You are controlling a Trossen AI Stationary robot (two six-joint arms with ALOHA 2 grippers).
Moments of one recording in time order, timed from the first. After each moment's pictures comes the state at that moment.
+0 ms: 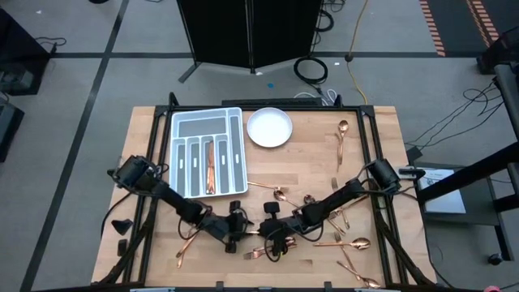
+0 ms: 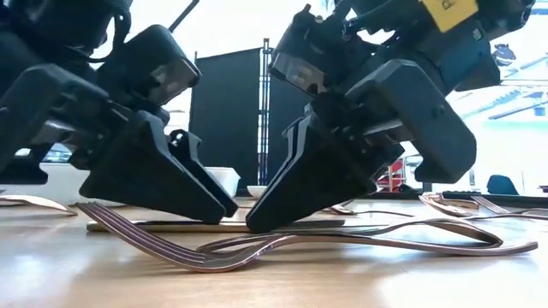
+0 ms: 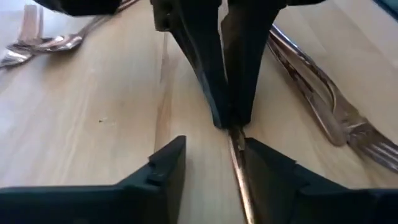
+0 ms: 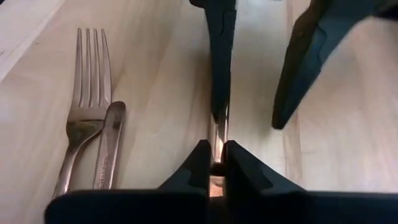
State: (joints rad) left arm -0.52 1.95 0.69 0.65 -0.34 -0.25; right arm 0.41 2.09 1.10 0.21 0.22 0.17
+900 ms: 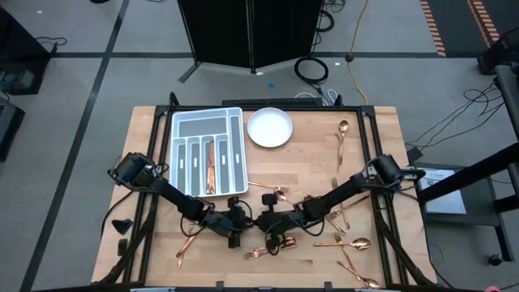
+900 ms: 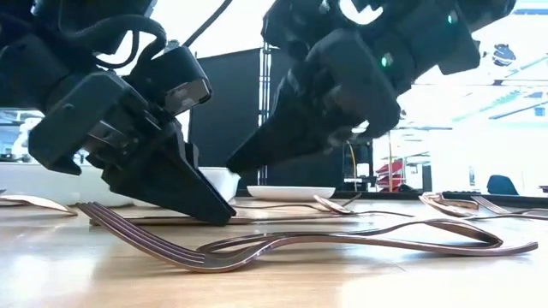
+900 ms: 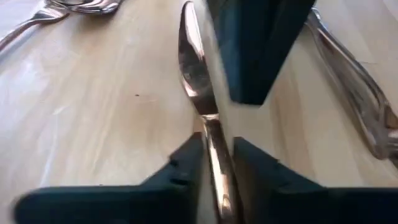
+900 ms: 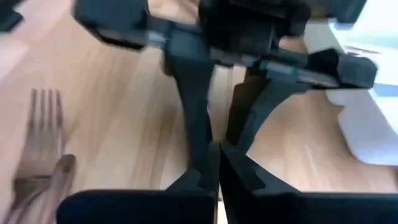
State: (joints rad) left arm -0.48 1.96 0.70 0.46 -0.33 -0.44; right arm 0.39 2.02 1.10 0.29 0.31 0.09
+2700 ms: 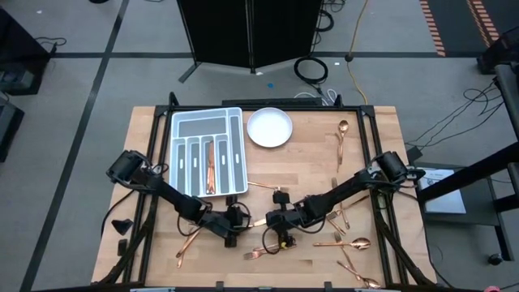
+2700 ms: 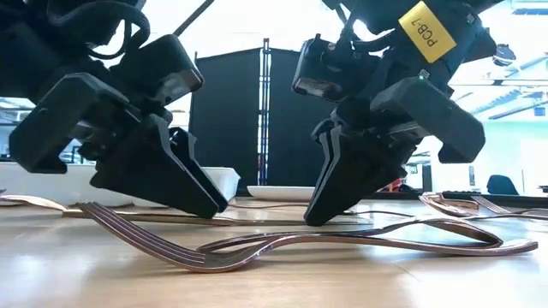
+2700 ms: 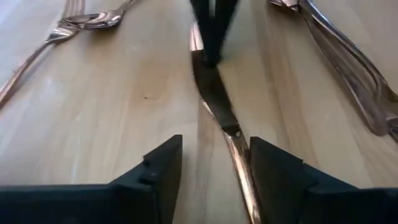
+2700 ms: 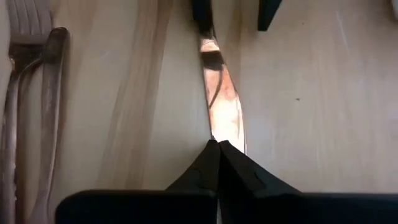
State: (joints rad) left arm -0.50 1.86 0.69 0.47 -0.37 -0.31; right arm 0.38 1.97 1.09 -0.14 0.22 0.24
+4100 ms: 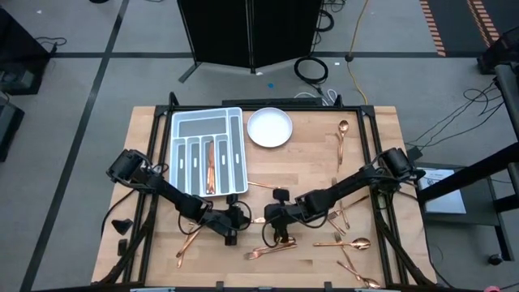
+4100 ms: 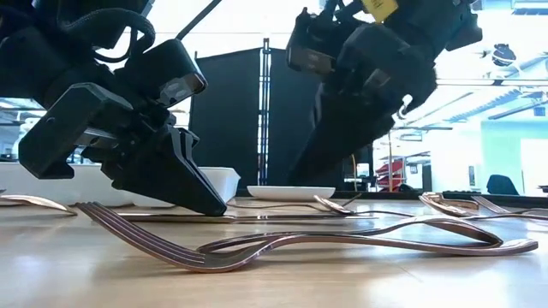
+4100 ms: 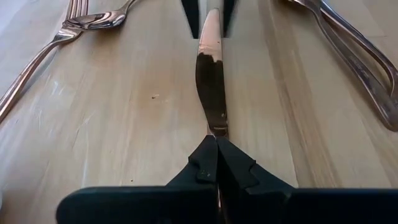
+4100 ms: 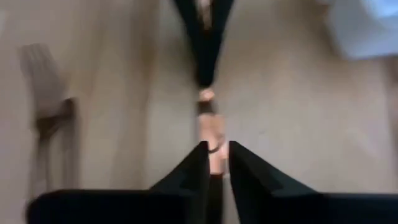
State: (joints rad) left arm -0.48 1.86 0.69 0.44 -0.36 -0.28; right arm 0.36 1.91 1.09 -0.07 0.19 0.35
